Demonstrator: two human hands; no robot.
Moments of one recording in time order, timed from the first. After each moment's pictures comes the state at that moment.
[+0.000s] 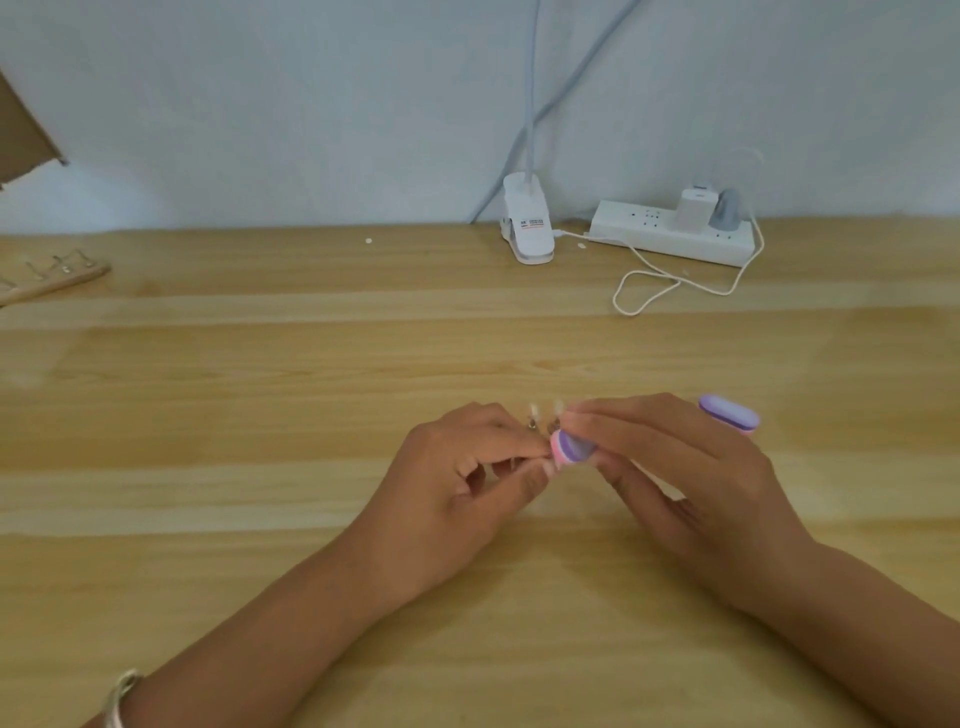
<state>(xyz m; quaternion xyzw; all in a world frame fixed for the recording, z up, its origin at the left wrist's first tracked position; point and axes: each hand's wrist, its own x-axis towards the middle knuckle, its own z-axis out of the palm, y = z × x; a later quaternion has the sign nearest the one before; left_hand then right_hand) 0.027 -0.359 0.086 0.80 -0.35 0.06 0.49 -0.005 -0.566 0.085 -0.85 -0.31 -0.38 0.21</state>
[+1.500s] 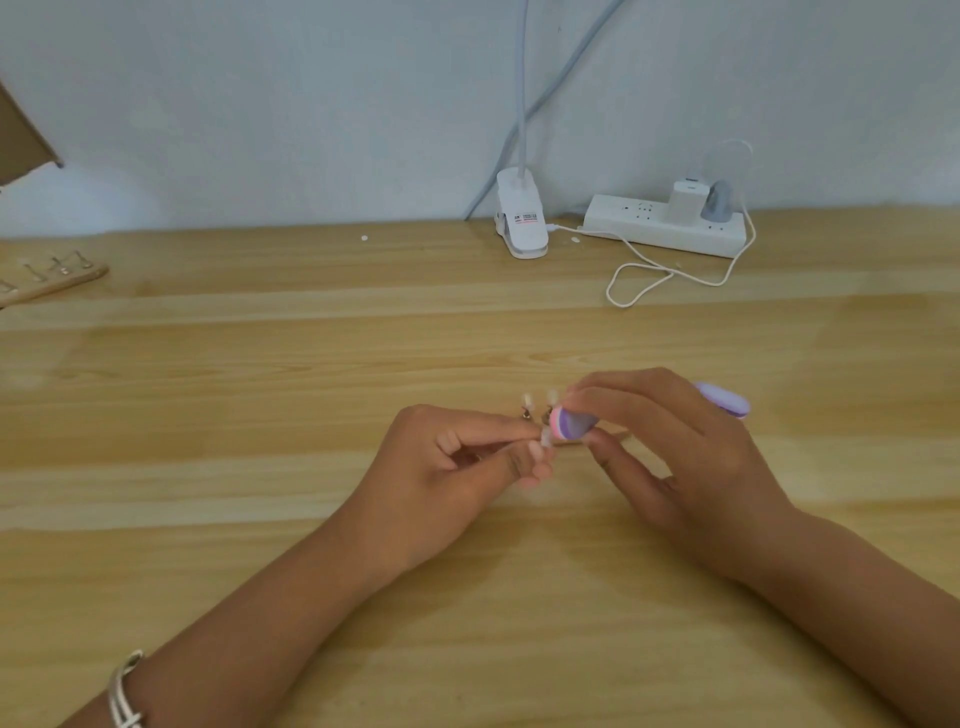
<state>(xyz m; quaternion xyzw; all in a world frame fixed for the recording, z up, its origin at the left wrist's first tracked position) 0.024 -0.359 0.091 0.74 -0.28 -0.06 0.61 0.002 -0.571 0.081 -0.85 -0.31 -0.37 0.22</state>
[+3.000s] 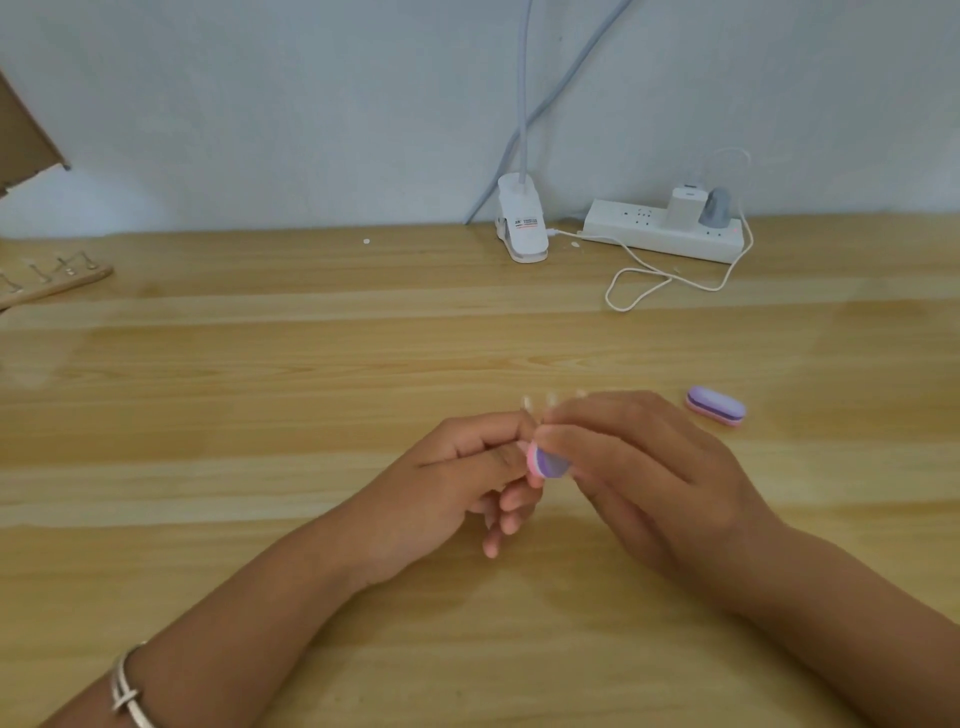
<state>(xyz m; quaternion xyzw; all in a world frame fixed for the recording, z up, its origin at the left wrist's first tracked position) 0.022 -0.357 0.100 0.65 -0.28 -0.27 0.65 -0.006 -0.561 0.080 -0.82 -0.38 -0.39 0.20</state>
